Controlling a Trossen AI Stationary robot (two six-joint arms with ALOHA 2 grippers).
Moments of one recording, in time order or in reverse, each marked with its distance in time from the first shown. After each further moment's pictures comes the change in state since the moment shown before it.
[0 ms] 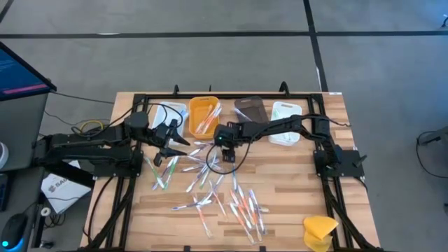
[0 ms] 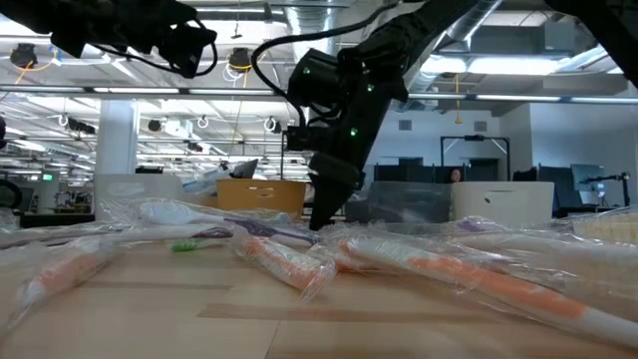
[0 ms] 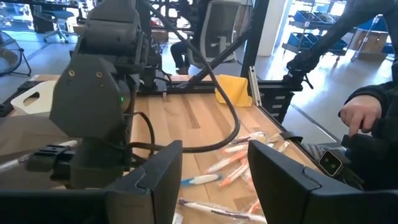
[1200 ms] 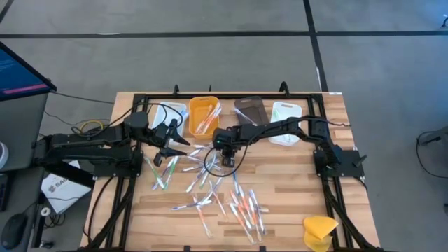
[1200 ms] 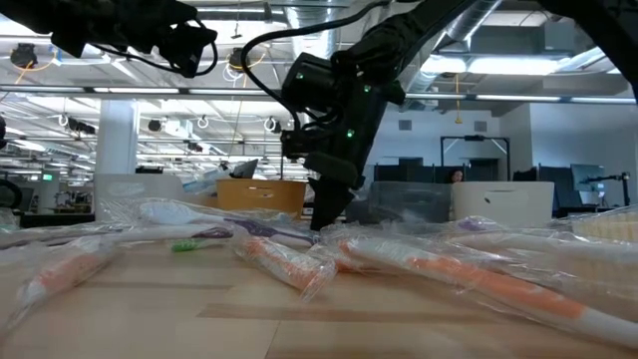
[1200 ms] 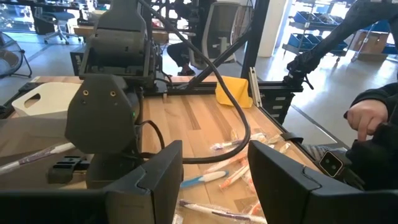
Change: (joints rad) left arm 0.000 0.000 0.000 0.004 0.000 0.000; right arm 0.030 0.049 0.027 -0.065 -0.091 0.071
